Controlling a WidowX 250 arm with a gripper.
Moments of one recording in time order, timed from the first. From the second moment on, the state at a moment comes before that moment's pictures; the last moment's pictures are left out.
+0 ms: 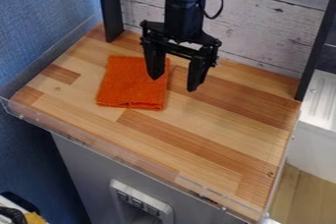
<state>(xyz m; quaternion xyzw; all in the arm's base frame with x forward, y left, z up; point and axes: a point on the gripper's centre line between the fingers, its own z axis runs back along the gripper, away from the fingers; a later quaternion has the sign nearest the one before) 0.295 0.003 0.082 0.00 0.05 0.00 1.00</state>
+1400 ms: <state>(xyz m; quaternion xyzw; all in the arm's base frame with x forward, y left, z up) 0.344 0.080 0.092 0.00 -0.02 -0.37 0.93</state>
